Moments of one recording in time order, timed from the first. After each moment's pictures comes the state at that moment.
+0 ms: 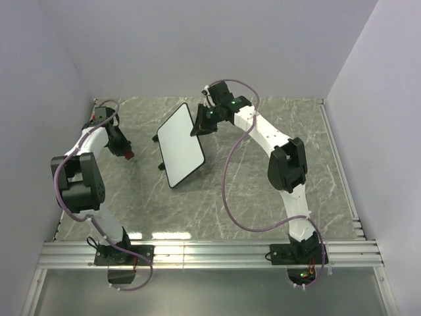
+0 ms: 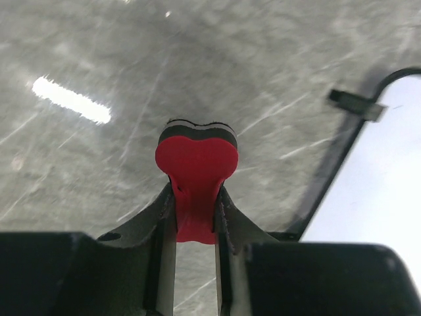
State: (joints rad) left arm 0.16 1.77 1.29 -0.61 0.05 -0.50; right arm 0.56 2.21 2.10 -0.75 -0.47 0.58
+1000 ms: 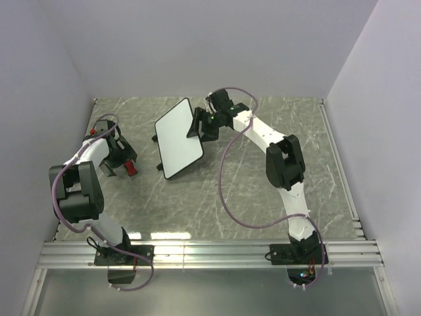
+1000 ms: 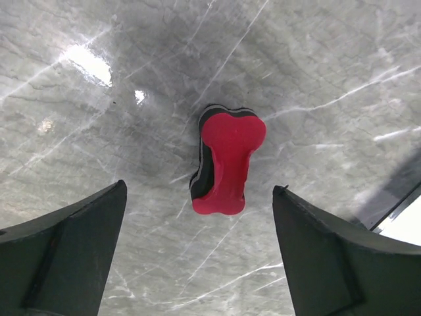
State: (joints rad) left arm 0.16 1.65 1.08 -0.61 -0.08 -0.55; right arm 0.54 2.28 2.04 -0.62 -0.46 0.66
